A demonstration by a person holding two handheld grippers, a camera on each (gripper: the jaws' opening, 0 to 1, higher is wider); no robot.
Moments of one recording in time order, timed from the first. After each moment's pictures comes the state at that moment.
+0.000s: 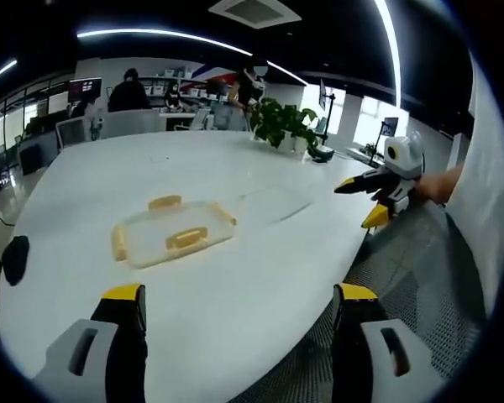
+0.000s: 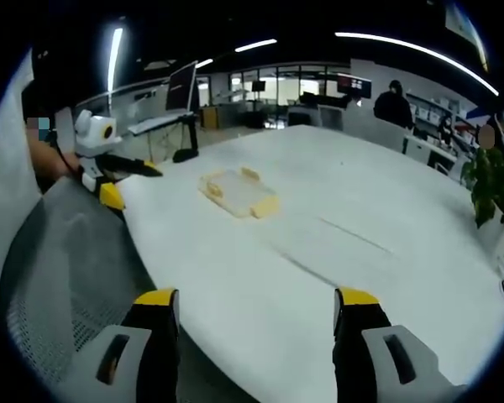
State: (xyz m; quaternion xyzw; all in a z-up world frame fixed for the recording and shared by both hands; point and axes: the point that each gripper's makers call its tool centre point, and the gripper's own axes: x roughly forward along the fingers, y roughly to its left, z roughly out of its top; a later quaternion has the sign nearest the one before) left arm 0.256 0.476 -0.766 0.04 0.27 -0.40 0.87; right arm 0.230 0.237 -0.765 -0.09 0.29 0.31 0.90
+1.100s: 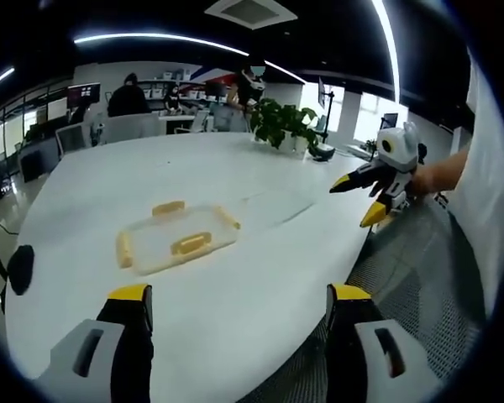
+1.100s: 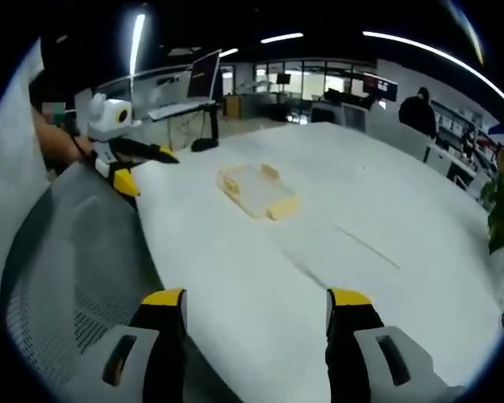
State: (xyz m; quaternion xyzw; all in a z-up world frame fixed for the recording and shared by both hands) left arm 0.259 0.476 -0.760 0.05 0.26 -0.40 0.88; right arm 0.238 0.253 -0.764 -0.13 0.30 0.37 0.87
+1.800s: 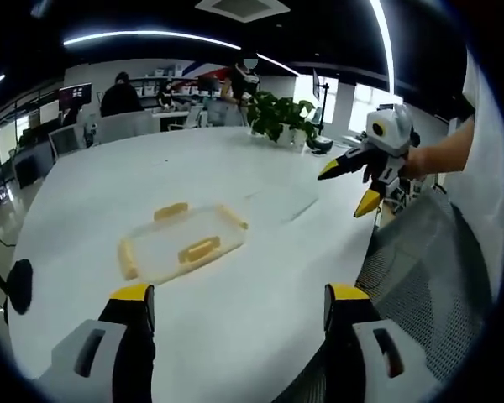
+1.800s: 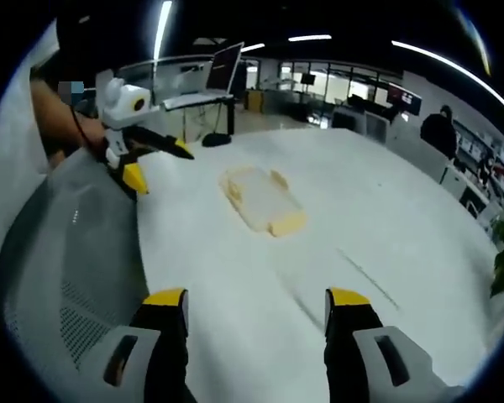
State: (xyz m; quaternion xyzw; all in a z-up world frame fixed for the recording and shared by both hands) left arm 0.285 0.477 -0.765 0.07 0.27 -0.41 0.87; right arm 0.273 0.269 -0.760 -0.18 0.29 0.41 0.85
